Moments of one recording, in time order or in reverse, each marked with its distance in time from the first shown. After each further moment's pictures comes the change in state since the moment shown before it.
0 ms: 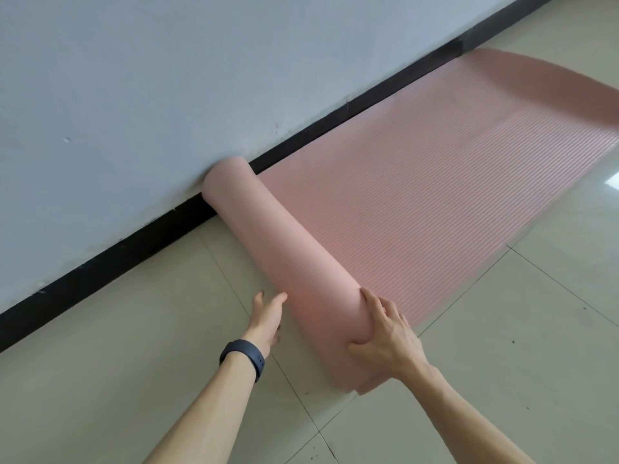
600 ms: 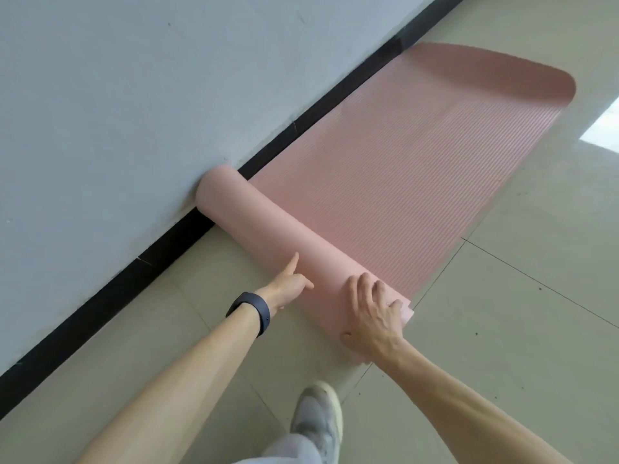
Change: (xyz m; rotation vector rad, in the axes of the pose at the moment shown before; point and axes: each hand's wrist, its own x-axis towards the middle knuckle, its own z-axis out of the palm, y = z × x) left_hand -0.017 0.112 0.111 0.643 -0.305 0.160; right_hand 0.036 0.024 -0.048 -0.448 0.087 0.000
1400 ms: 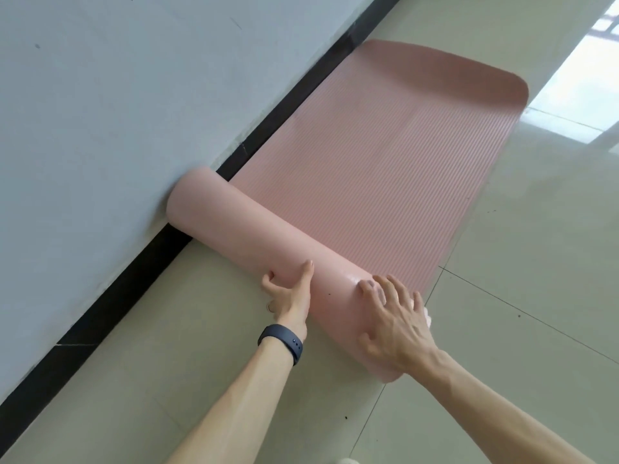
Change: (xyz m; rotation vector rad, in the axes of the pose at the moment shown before) left_hand 0.099 0.088 0.044 -0.557 0.302 -0.115; right_hand 0.073 0.077 -0.061 0.194 0.088 0.088
